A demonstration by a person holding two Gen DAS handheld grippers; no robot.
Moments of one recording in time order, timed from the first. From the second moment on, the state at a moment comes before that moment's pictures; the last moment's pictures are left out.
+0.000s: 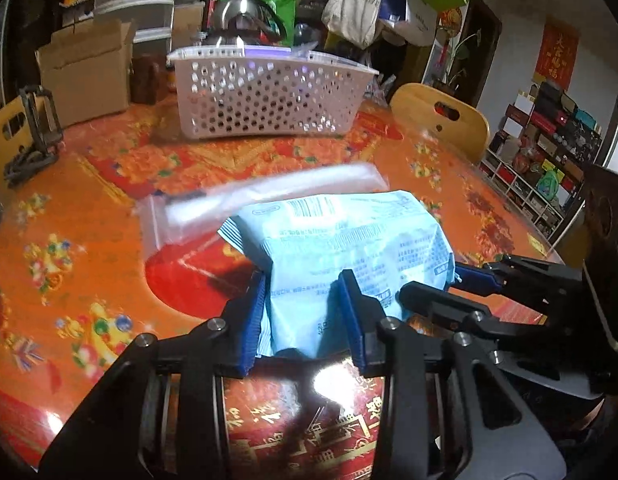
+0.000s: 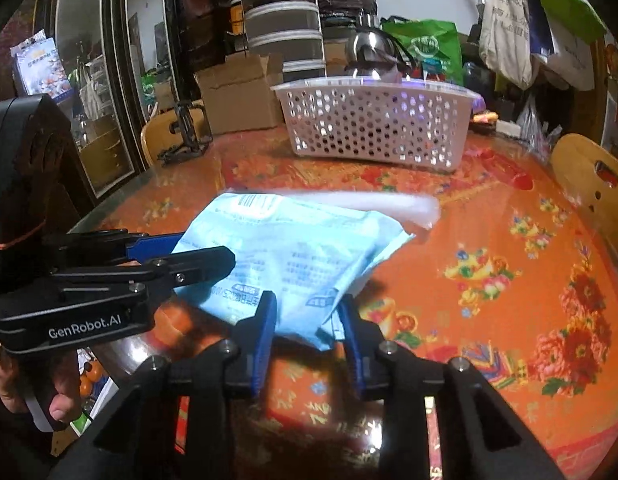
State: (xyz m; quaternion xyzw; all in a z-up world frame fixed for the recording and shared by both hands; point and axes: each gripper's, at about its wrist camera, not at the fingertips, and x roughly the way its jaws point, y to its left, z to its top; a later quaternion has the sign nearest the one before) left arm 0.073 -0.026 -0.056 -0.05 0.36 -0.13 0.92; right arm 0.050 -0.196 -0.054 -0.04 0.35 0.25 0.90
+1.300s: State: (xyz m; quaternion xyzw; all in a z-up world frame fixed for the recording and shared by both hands) left arm 0.331 -0.032 0.145 -0.03 0.30 -0.13 0.95; right arm 0.284 -0.200 0.114 -0.04 0.27 0.23 0.93
